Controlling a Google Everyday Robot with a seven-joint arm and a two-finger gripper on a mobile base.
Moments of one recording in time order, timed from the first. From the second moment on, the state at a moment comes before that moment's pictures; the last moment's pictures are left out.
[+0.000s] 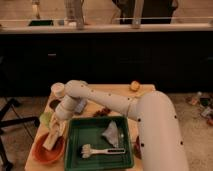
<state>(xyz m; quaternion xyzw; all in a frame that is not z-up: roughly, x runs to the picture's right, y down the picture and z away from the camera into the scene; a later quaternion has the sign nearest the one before) -0.279 0.199 0.764 -0.34 -0.52 -0.31 0.72</state>
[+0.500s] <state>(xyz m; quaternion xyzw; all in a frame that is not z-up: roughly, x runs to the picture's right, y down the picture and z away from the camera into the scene) -0.310 0.208 0.756 -0.34 -0.53 -0.34 0.70</state>
